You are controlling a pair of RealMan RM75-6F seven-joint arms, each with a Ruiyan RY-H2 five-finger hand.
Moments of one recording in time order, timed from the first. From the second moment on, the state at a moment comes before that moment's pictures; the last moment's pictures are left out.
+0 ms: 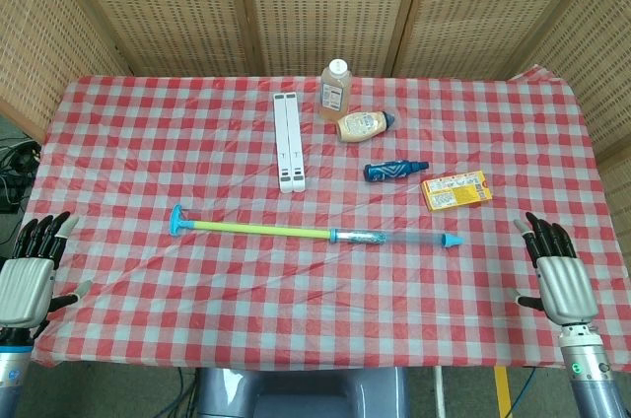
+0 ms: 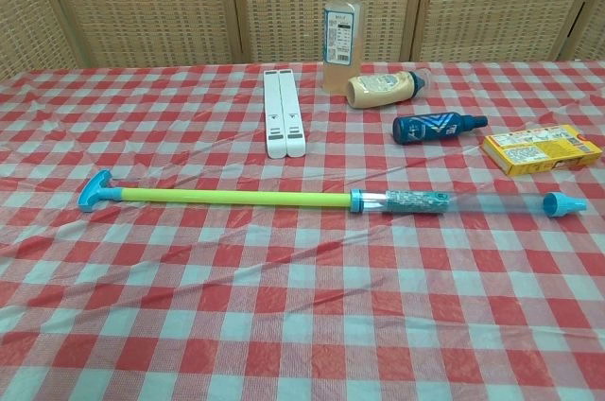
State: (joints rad) left arm -0.13 -1.25 -0.01 -1.52 1.50 1.53 0.08; right arm 0.17 -1.22 0.06 -1.53 -1.46 1.42 -0.02
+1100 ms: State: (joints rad) left arm -0.15 -1.25 -0.04 -1.55 1.51 1.49 0.09; right arm 0.17 -1.22 0.07 -1.53 -1.46 1.40 0.00
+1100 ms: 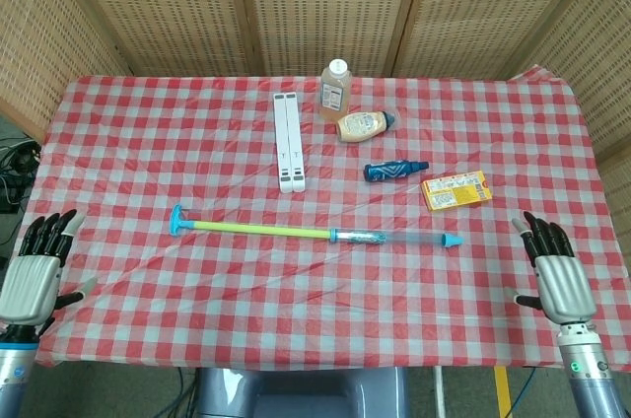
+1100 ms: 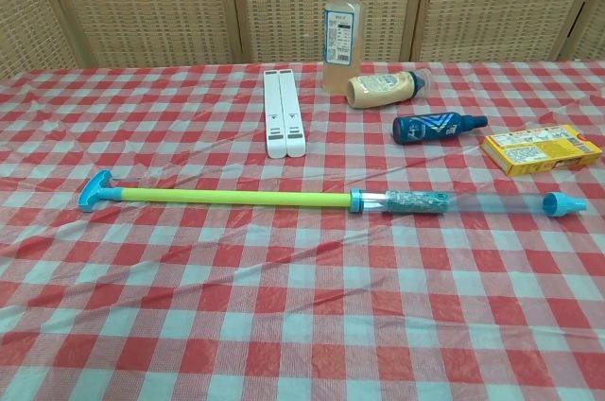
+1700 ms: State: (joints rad) left arm -0.41 -1.24 -0.23 -1.65 1.19 1.16 0.30; right arm 0.19 -1.23 0.09 -1.47 -1.41 1.34 0.04
